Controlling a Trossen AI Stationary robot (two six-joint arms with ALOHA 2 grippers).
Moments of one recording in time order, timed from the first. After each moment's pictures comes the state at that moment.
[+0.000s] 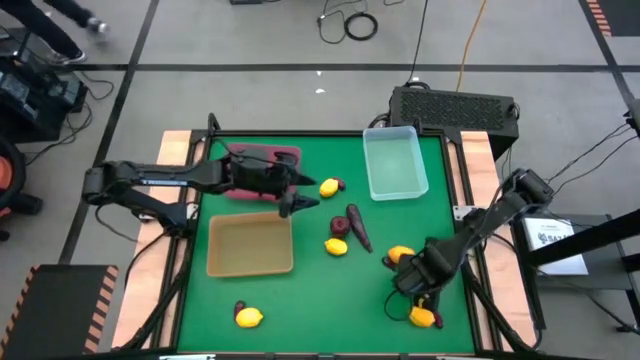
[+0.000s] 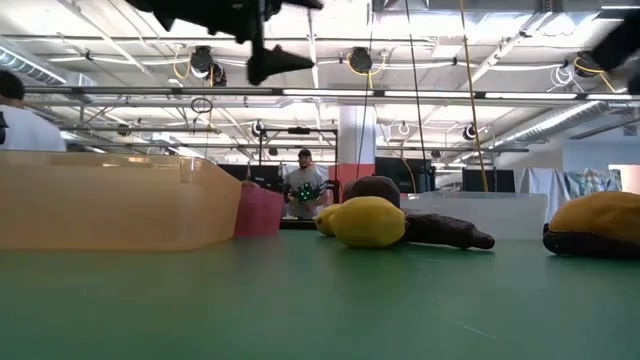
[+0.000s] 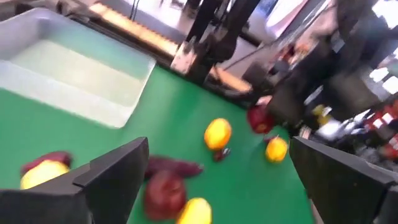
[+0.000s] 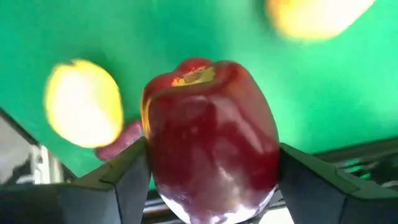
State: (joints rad) left arm 0.16 1.29 0.93 0.05 0.23 -0.42; right arm 0.60 1.56 1.14 -1.28 -0.21 0.93
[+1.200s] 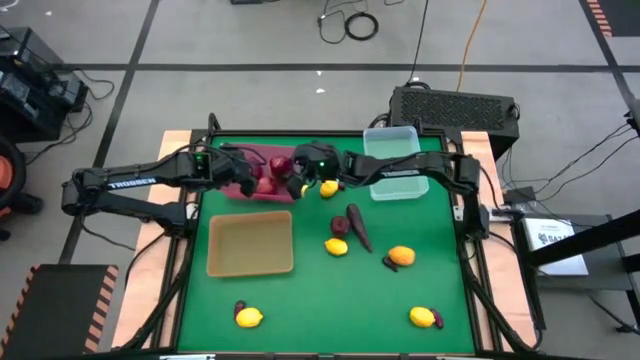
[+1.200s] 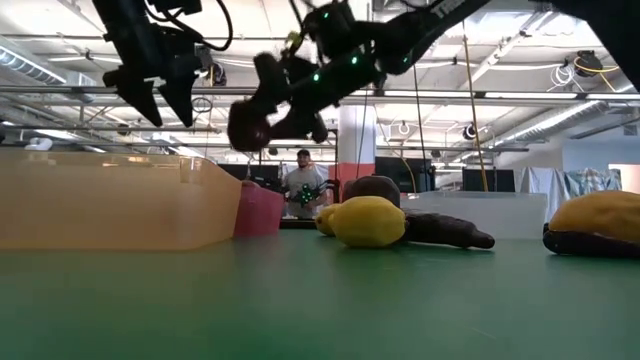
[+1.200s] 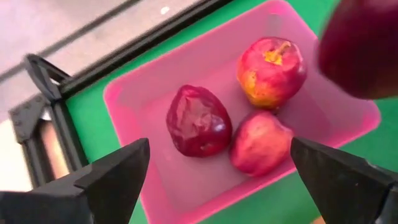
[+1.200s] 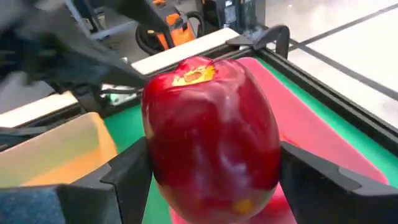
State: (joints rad) left arm 0.24 1.05 0.92 -0.99 -0.49 -0.64; right arm -0.23 2.03 1.46 0.18 0.05 0.28
